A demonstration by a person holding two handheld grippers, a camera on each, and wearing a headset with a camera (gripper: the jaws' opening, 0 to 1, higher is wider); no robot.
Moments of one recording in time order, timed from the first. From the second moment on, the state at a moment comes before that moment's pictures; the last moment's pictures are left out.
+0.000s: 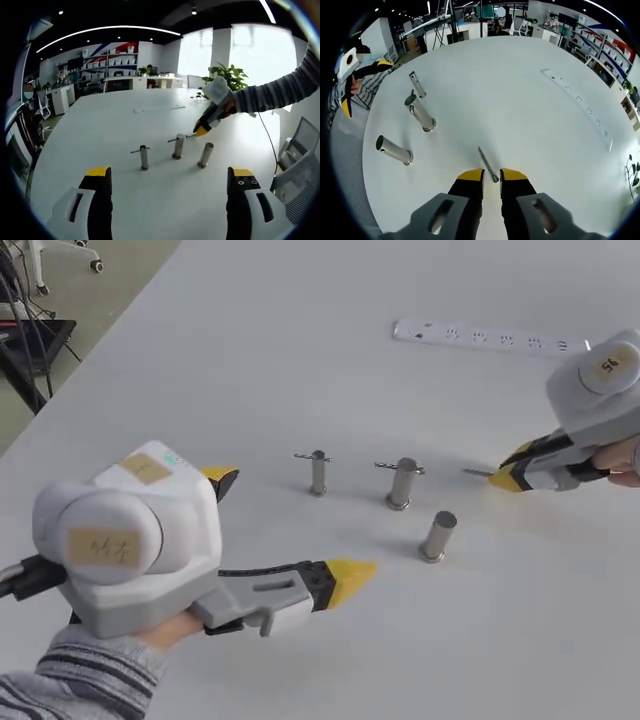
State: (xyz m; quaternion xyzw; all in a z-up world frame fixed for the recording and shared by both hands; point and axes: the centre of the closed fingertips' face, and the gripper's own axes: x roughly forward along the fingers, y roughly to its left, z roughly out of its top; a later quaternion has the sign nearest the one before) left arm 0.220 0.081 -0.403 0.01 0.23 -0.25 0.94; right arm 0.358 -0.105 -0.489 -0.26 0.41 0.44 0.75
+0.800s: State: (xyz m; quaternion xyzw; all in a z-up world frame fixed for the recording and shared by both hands) left arm 0.223 0.077 -0.404 0.00 0.24 -0.26 0.93; right arm 0.357 -0.103 -0.488 -0.35 0.39 0.46 0.72
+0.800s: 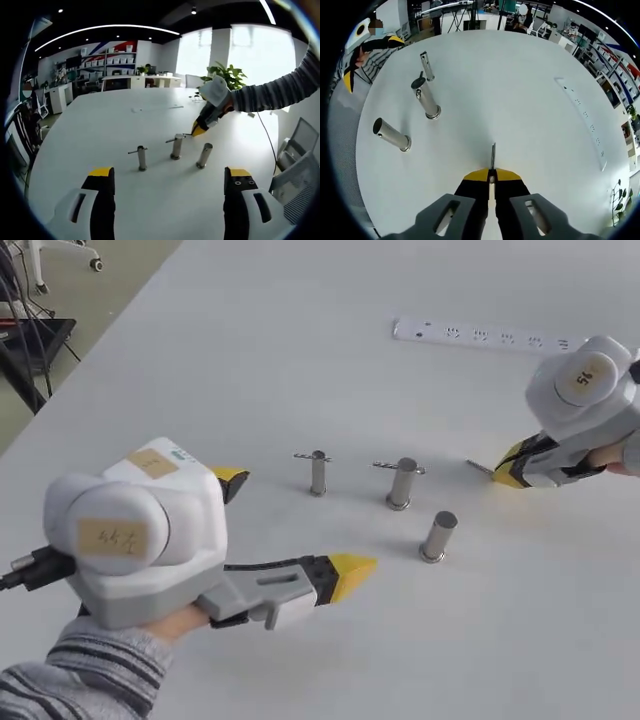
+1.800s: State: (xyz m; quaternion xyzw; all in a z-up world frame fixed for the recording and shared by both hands) left arm 0.235 0.040 -0.381 -0.04 0.24 -0.33 0.91; right arm 0.287 -0.035 -0.408 -0.40 0.23 0.57 0.68
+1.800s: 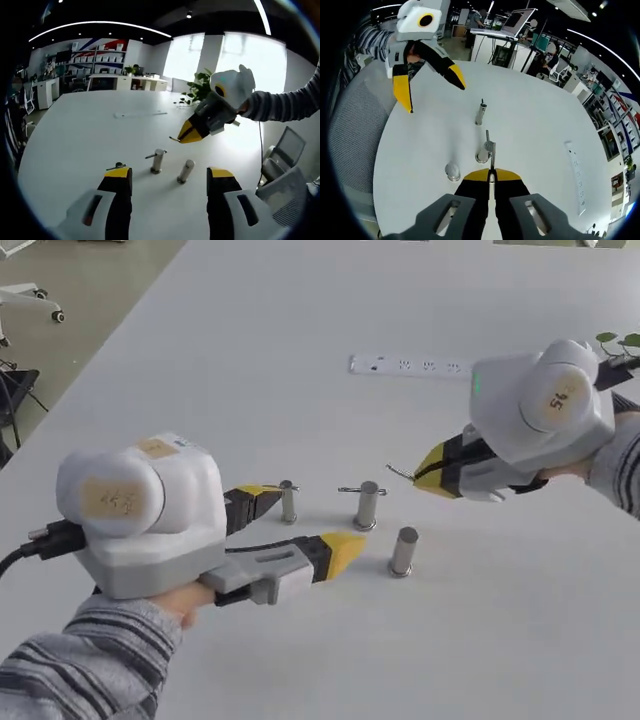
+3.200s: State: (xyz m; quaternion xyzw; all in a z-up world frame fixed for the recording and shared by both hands) left arm 0.222 0.013 -0.379 -0.21 0.27 -0.34 0.87; right arm 0.217 0.012 -0.389 -0.43 0.13 0.64 0.63
